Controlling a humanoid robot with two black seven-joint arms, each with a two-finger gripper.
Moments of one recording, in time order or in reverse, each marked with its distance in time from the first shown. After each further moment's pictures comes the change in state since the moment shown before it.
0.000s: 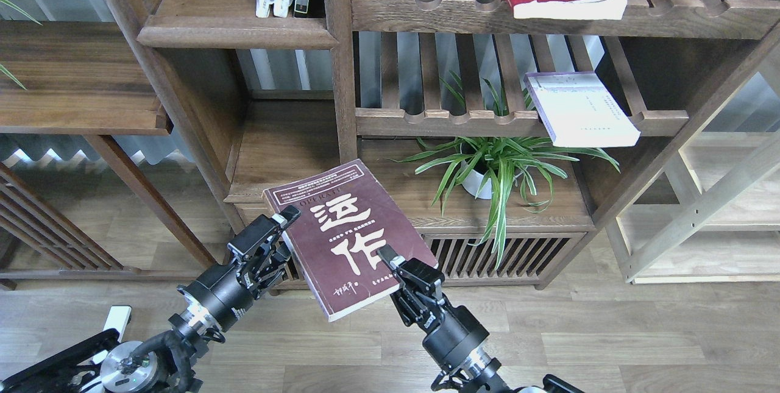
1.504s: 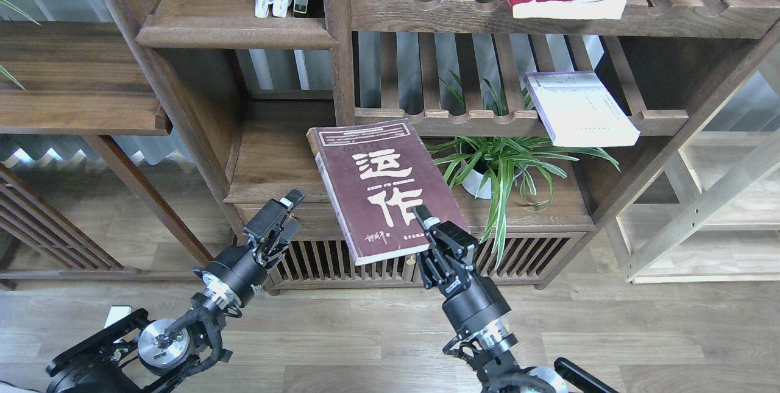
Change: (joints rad) left arm -0.059 -0.177 -0.100 0.214 0.116 0.000 -0.005; right arm 0.011 -0.015 0.075 0.075 0.060 0.000 0.082
